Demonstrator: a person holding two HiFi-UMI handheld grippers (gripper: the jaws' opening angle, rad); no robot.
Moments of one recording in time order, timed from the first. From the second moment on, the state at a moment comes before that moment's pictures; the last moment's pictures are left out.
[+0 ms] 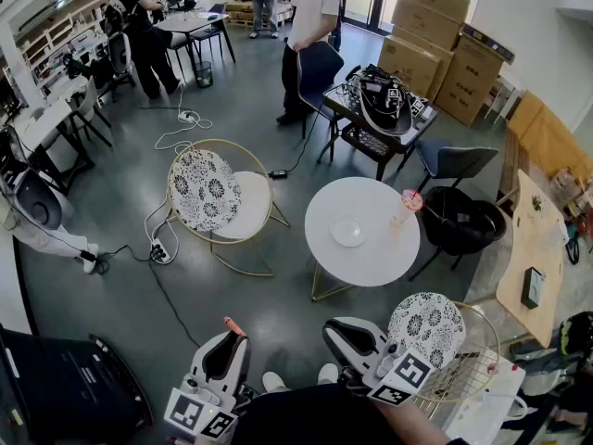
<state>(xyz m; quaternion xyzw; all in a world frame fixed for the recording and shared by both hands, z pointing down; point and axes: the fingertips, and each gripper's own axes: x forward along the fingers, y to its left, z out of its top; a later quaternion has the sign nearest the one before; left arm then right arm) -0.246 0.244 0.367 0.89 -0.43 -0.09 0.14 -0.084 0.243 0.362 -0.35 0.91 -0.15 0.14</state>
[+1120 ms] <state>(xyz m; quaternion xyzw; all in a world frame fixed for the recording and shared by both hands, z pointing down) -0.355 0.240 0.396 0.89 -0.43 -0.09 0.15 -0.166 0.234 0.387 -0.39 0.89 -0.17 0.14</state>
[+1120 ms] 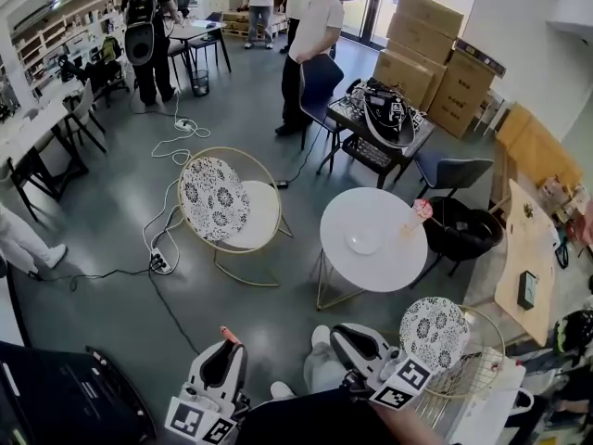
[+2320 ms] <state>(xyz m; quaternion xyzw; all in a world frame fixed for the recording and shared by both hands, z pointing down) -0.309 0.055 0.405 0.86 -0.48 -0.07 0.17 -0.140 0.016 0.410 -0.32 0.91 -0.22 0.12</state>
